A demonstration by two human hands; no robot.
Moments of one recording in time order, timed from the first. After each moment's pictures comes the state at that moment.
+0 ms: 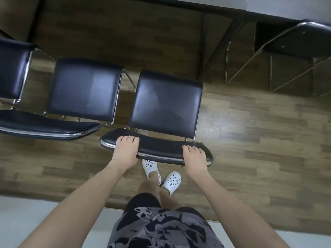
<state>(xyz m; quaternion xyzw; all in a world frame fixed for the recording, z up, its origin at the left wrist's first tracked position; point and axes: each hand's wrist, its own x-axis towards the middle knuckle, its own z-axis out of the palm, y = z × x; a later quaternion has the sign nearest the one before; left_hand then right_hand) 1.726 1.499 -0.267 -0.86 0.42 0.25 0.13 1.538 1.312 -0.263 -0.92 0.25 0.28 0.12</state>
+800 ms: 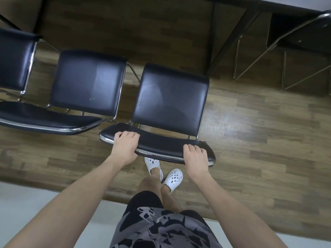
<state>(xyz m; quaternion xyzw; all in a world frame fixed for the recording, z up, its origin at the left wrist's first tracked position) 1.733 1.496 -0.269 -0.88 0.39 0.26 0.12 1.542 1.311 -0.270 -0.93 0.25 0.25 0.11</state>
